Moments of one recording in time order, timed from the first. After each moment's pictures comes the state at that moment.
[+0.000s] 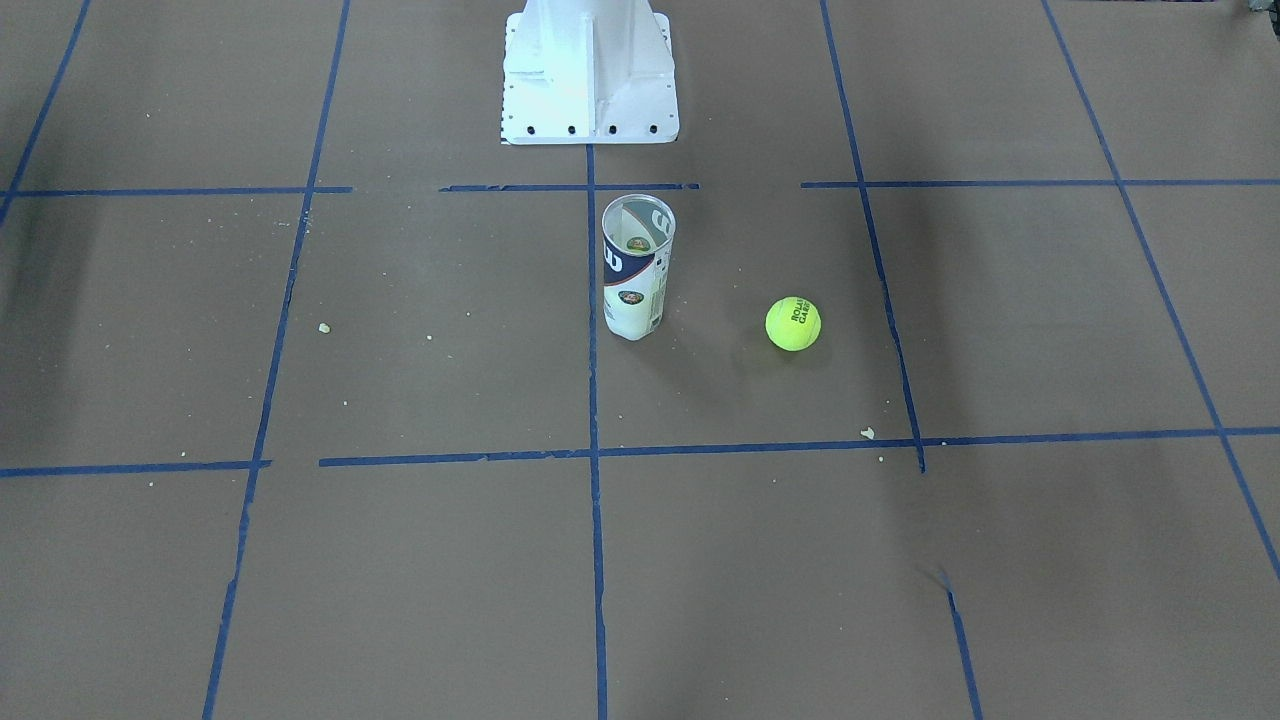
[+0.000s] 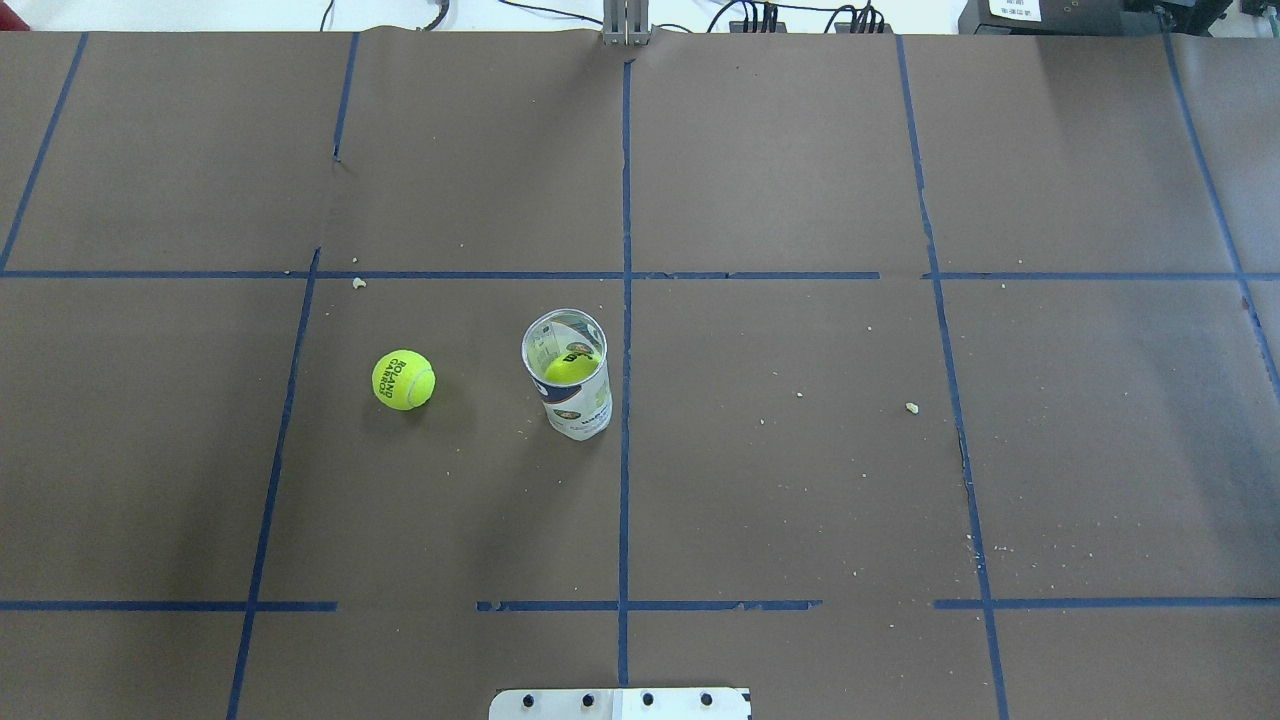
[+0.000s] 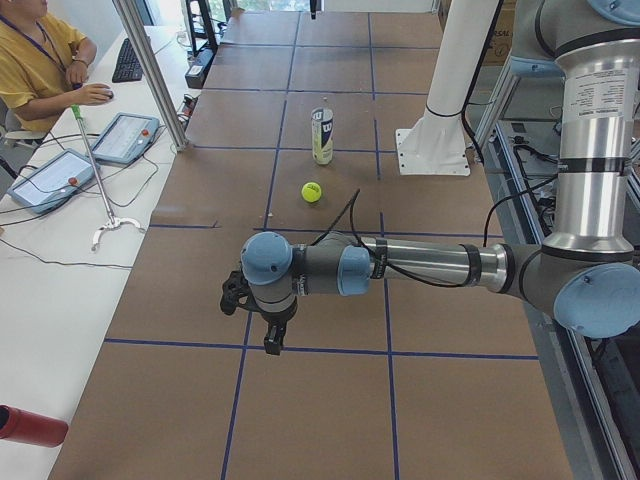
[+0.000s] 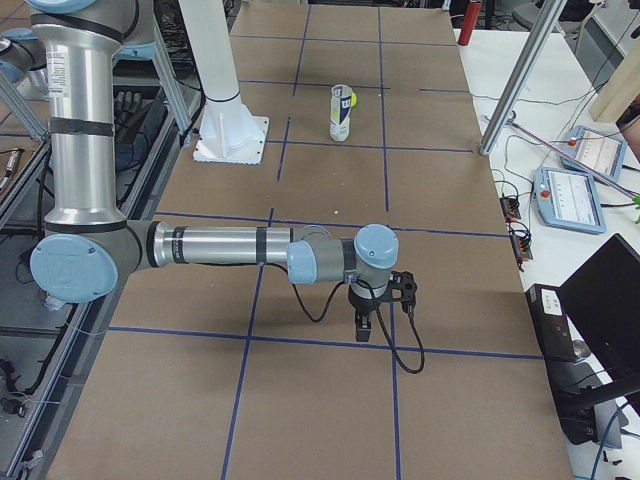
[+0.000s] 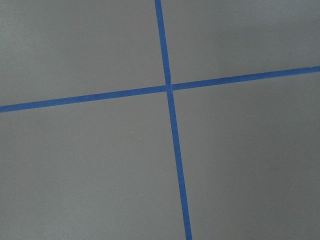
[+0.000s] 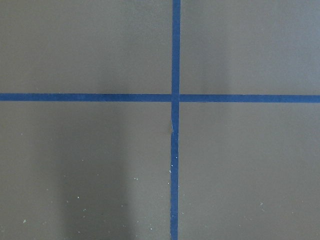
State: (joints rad) left arm -1.61 -1.53 -1.67 -1.51 -2.40 0.16; right arm 1.46 -1.60 1.62 -1.49 2.30 0.16
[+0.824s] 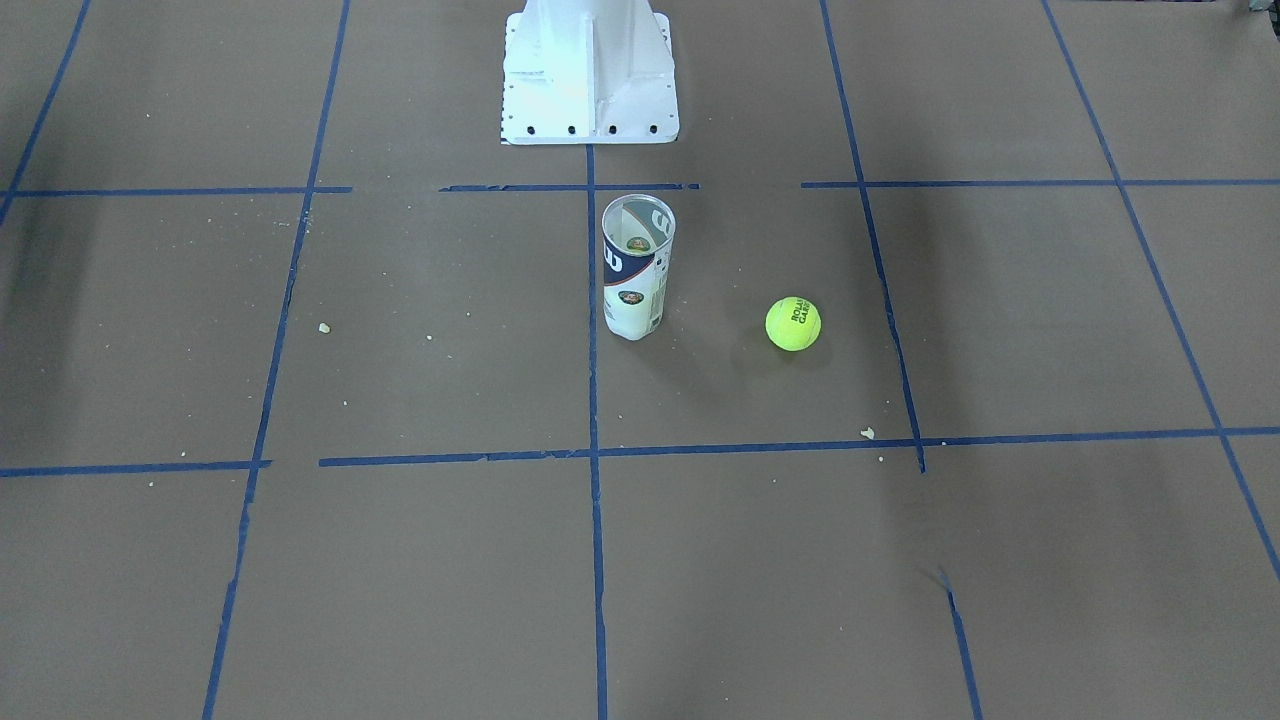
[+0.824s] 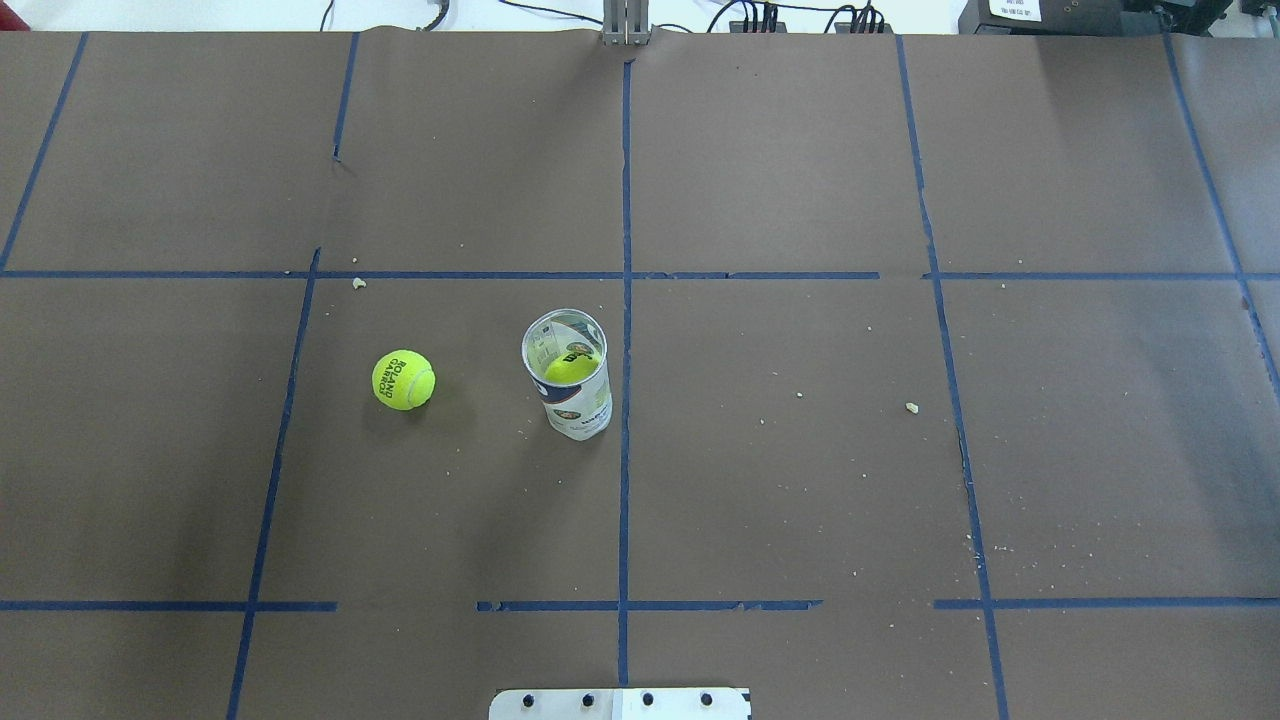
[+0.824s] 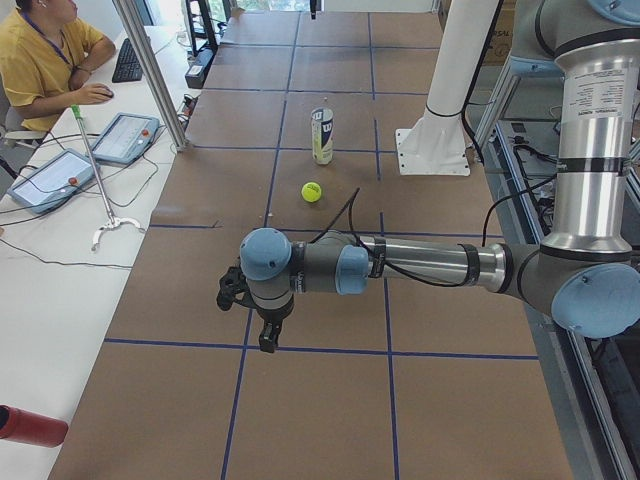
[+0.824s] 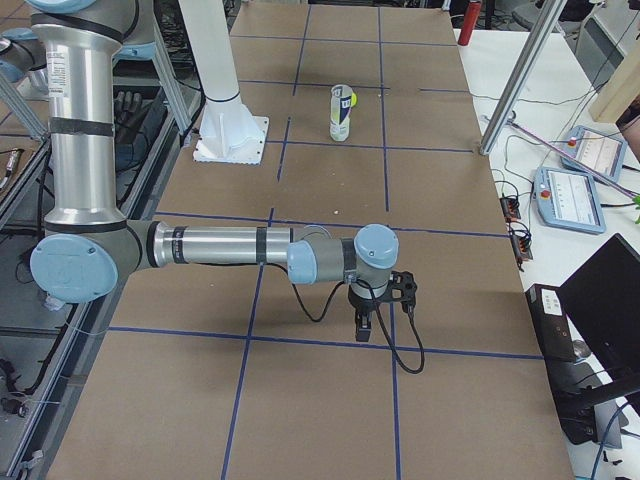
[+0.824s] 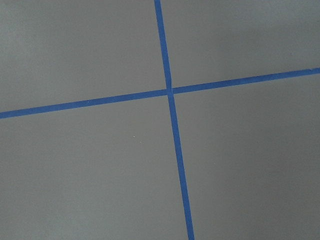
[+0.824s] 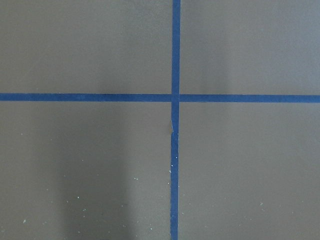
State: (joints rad) left arm -1.61 -1.54 -1.67 -1.58 -2.39 0.16; right arm 1.46 -1.60 1.62 -1.49 2.30 0.16
